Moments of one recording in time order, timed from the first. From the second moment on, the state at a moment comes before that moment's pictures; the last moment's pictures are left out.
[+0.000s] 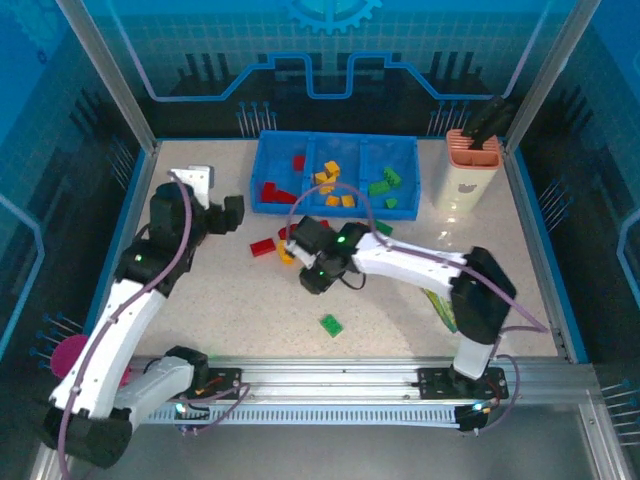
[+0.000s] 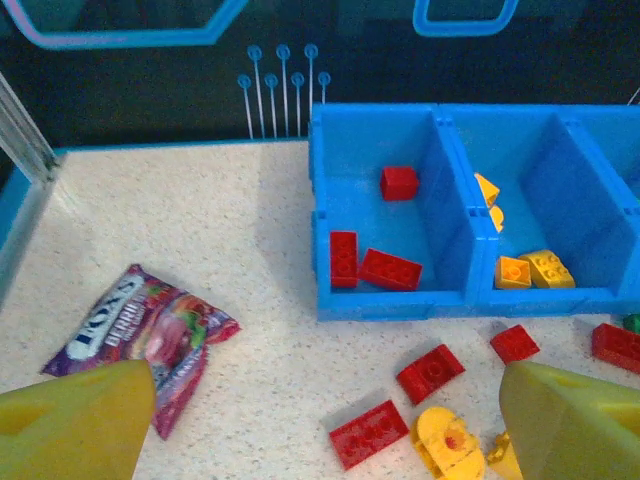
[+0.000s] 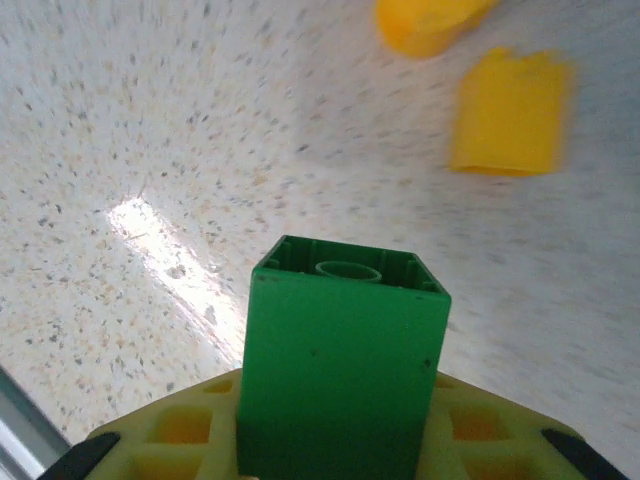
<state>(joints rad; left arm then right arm) -0.22 0.92 1.03 -0.55 -0.16 -0.11 0.94 1.74 1.39 -0.84 0.01 0.11</state>
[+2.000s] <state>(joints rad) -0.71 1.71 1.00 -0.16 -0.07 -0.17 0.29 1.46 1.38 -0.72 0.02 0.01</state>
